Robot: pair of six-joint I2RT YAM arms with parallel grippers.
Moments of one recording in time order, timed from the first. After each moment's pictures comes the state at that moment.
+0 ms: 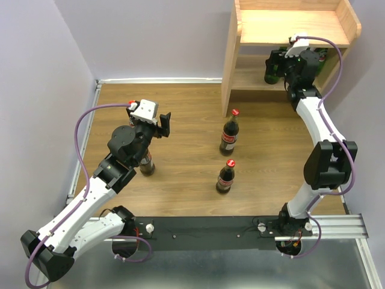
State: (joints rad) left arm -0.63 0.84 0.86 0.06 -0.31 0.07; right arm 0.01 1.75 1.57 0.13 -0.13 -0.05
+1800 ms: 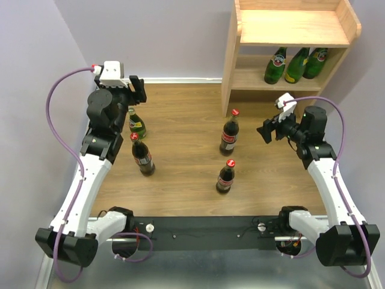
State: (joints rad) left arm -0.26 1.04 1.18 -0.04 -0.16 -0.08; right arm 0.01 1.02 0.89 -0.25 -0.51 -0.34
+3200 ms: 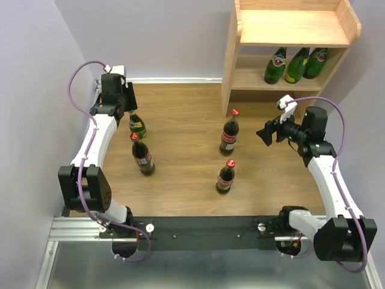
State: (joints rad) left arm -0.02 1.50 1.34 -0.40 -0.07 -0.13; right arm -0.05 1.06 0.86 -0.28 -0.63 -0.33
